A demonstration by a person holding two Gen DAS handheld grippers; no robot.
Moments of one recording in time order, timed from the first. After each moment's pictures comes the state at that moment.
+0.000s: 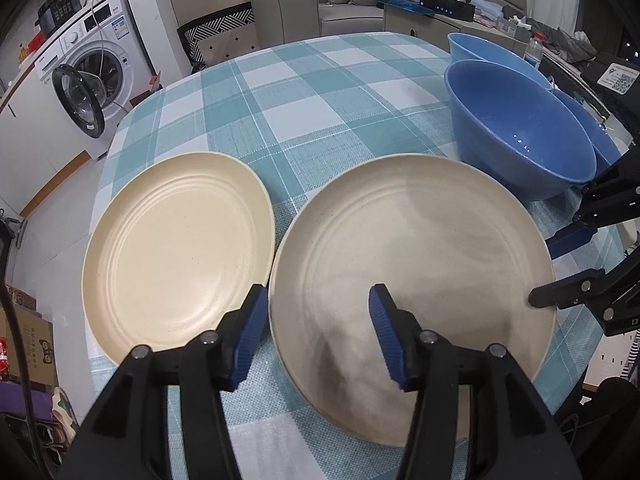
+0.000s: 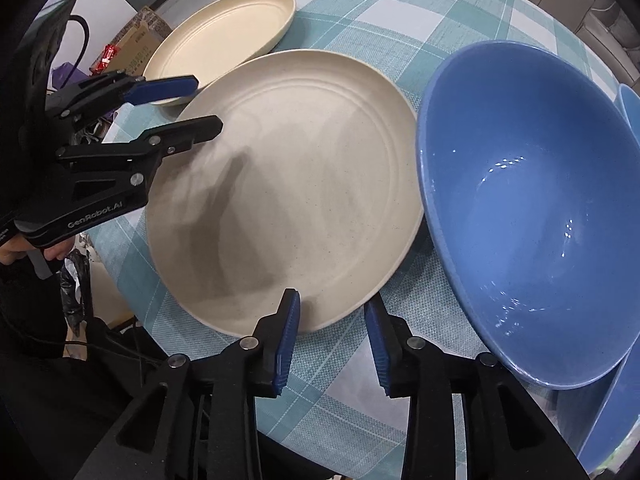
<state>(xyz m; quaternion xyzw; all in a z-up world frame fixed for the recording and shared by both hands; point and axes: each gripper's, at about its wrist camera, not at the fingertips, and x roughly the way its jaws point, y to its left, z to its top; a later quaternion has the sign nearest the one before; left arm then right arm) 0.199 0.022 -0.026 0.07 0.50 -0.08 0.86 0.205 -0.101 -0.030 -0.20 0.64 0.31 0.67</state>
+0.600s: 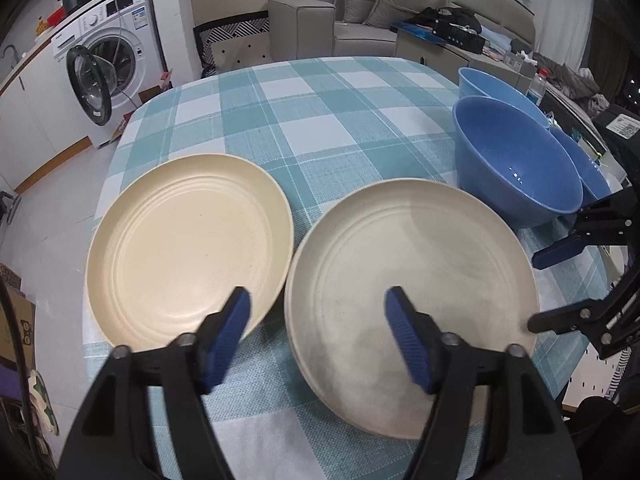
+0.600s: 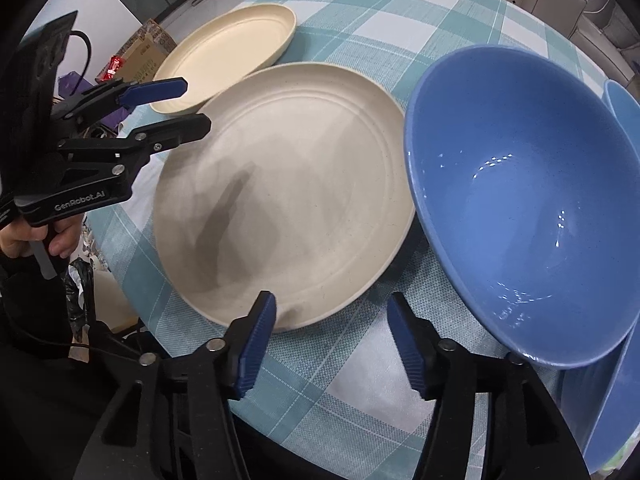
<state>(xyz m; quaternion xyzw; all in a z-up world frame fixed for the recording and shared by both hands) 0.190 0.044 -0.014 0.01 0.47 -0.08 0.88 0.196 -0.120 -0.018 -0.18 0.62 0.33 0.69</state>
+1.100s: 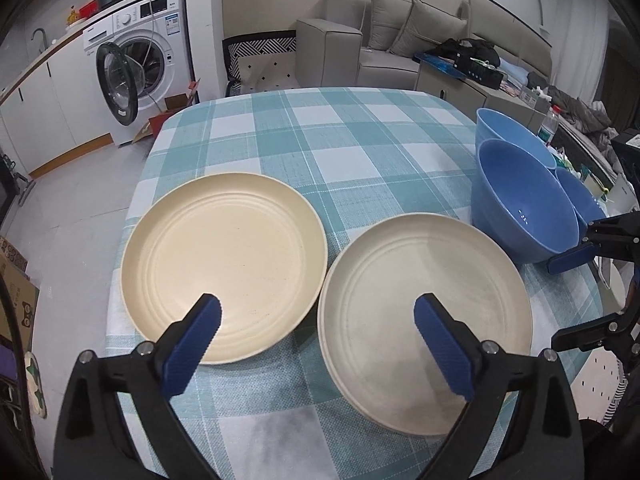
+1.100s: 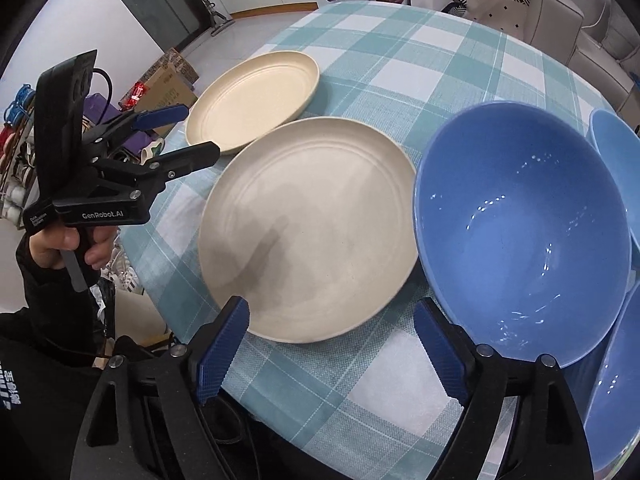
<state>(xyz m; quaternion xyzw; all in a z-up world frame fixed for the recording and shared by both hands) 0.179 0.067 0.006 -0.02 0.44 -0.04 0.90 0.192 -0.119 0.020 -0.14 0.58 0.36 0.71</state>
